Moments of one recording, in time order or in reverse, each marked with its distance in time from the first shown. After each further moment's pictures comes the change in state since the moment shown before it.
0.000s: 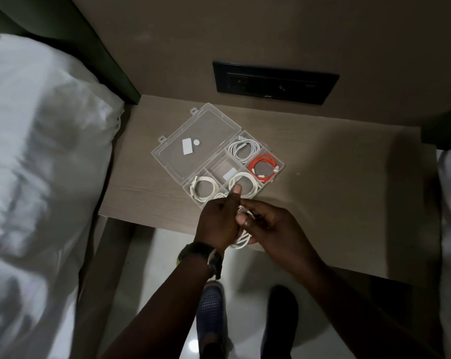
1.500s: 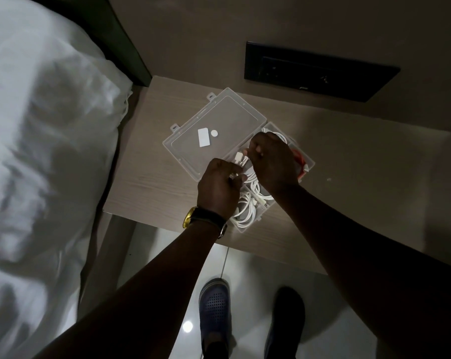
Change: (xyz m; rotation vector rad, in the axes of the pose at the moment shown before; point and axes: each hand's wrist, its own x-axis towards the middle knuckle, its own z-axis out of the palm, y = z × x) left_hand 0.111 -0.029 -0.036 0.547 0.284 0.414; right_hand 0.177 0.004 0.022 -0.730 0.335 -0.326
